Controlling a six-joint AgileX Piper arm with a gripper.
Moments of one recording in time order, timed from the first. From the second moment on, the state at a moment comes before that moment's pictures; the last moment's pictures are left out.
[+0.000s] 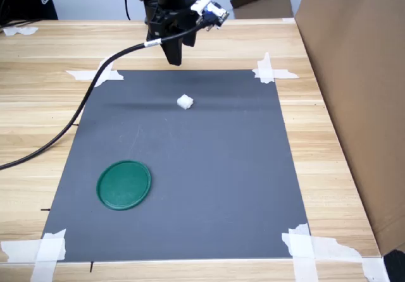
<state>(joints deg) 18.6 72.8 -53.0 -2.3 58.7 -51.3</state>
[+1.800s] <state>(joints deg) 17.9 85.8 -45.1 -2.4 38.2 -47.9</state>
